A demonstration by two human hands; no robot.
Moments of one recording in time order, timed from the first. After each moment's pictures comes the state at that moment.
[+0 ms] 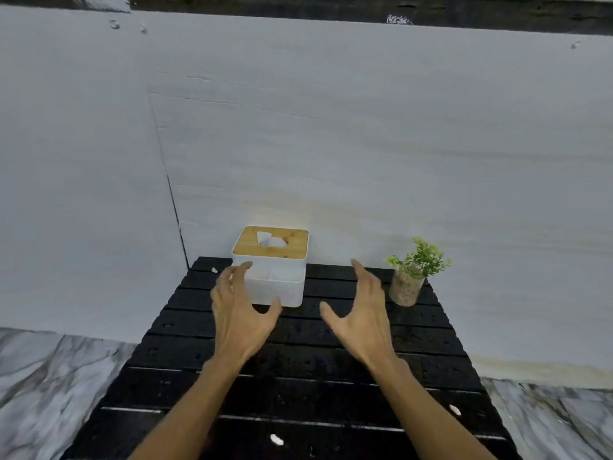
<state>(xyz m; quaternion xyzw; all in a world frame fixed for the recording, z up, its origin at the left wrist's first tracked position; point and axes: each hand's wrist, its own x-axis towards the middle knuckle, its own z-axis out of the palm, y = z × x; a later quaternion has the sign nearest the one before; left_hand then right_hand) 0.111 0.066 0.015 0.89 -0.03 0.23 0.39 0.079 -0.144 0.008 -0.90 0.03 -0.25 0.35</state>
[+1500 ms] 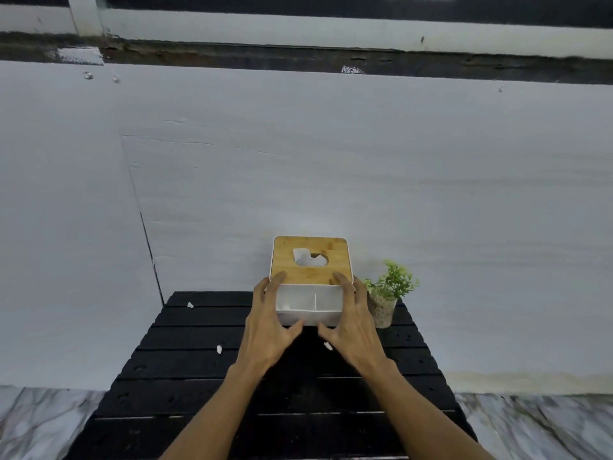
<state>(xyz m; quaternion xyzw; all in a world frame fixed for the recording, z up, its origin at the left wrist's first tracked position) 0.137 0.009 0.027 0.85 -0.22 0.21 0.43 0.105 -0.177 0.020 -0.90 -0.04 -0.29 0.32</state>
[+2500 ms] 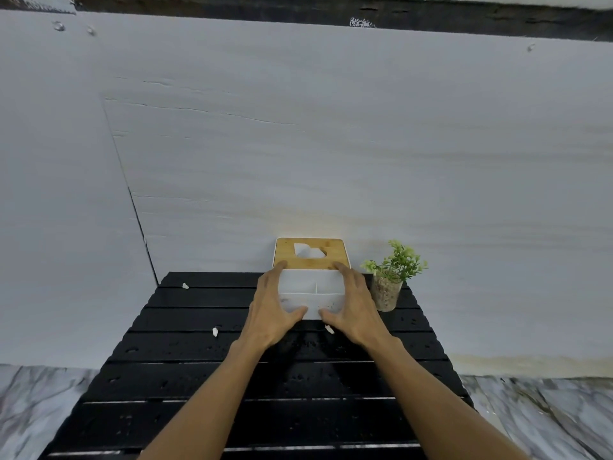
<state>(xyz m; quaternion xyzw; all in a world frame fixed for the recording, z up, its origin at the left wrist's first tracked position) 0.165 0.000 -0.003 0.87 -0.18 0.09 0.46 0.131 -0.198 -0.007 -0.92 -0.03 -0.17 0.35</state>
